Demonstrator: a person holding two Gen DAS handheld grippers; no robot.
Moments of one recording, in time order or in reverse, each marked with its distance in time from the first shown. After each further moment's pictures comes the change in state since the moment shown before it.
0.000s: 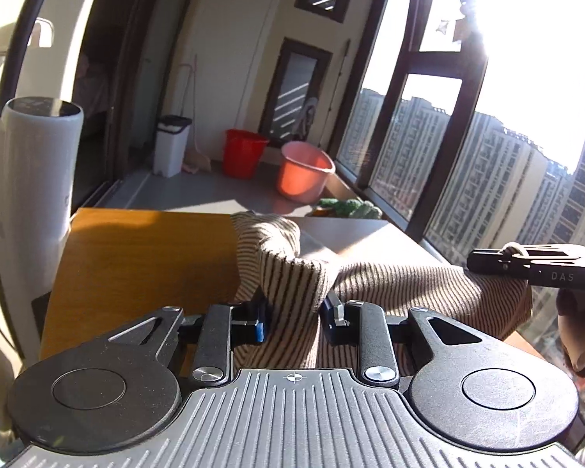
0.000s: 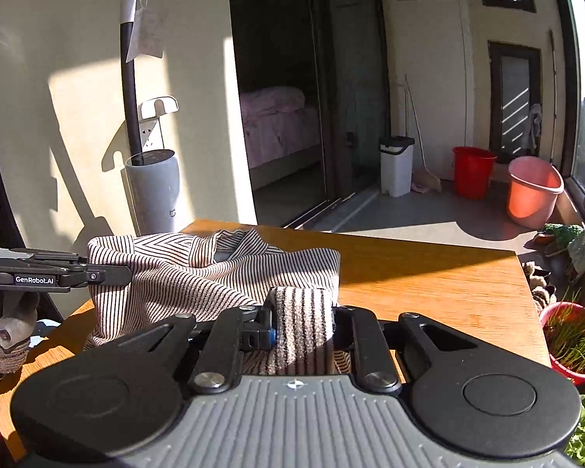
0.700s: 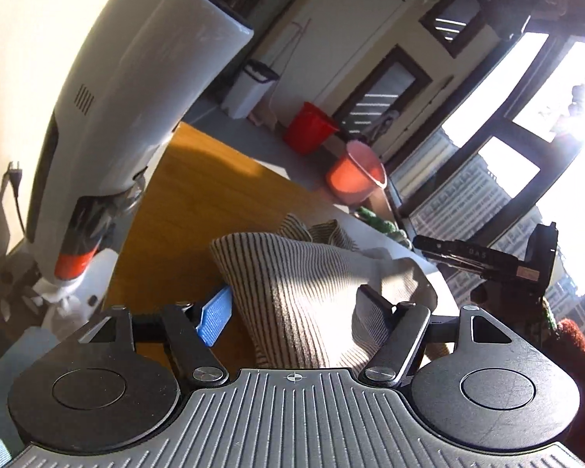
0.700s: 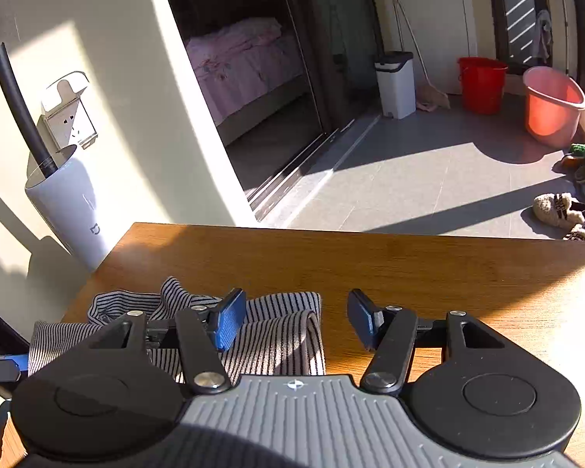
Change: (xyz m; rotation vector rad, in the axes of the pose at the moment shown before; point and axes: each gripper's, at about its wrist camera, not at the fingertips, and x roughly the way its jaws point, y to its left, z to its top) left arm 0.025 0.126 -0.003 -0.448 0.103 0.014; right arm 0.185 -0.065 0.039 0.175 0.262 0.053
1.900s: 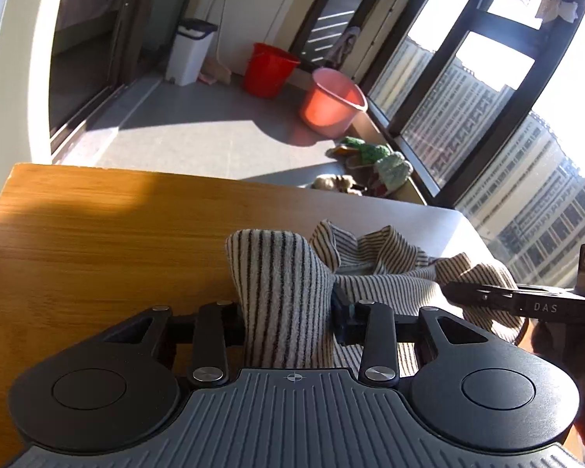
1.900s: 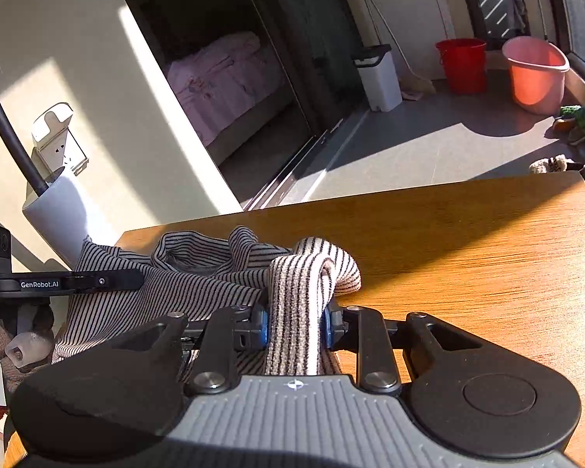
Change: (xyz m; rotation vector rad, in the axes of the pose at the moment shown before) left arm 0.149 -0.056 0.052 0.260 0.148 -0.002; right arm -0.027 -0.054 -0.030 0.136 -0.102 0.044
